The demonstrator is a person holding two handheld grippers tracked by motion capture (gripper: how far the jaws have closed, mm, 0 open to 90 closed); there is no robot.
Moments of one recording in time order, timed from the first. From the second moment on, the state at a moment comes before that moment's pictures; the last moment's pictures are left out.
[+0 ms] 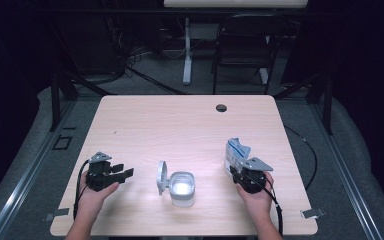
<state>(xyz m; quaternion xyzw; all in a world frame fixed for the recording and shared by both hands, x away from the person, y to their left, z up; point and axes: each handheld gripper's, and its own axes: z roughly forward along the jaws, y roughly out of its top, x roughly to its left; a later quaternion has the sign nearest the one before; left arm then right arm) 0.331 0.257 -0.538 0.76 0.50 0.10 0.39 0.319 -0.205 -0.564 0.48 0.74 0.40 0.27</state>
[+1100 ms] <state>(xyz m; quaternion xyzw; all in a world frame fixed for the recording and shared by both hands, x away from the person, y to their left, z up) 0.323 0.243 -0.518 0.77 0.47 0.12 0.41 0.276 -0.216 -0.558 0.45 0.76 0.39 0.27</state>
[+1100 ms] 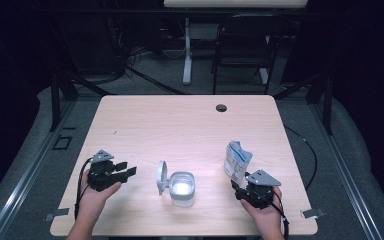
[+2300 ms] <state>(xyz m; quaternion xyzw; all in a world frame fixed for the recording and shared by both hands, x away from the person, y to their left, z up) 0.295 0.205 -0.469 0.81 0.36 0.09 0.45 0.255 -0.211 -0.553 0.44 0.76 0.40 0.26</state>
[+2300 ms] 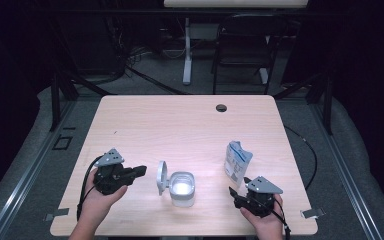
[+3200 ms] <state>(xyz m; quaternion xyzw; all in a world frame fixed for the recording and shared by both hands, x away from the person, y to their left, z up) 0.284 0.182 -0.462 0.83 0.33 0.09 0.44 0.255 -0.207 -0.556 0.44 0.77 0.40 0.25</state>
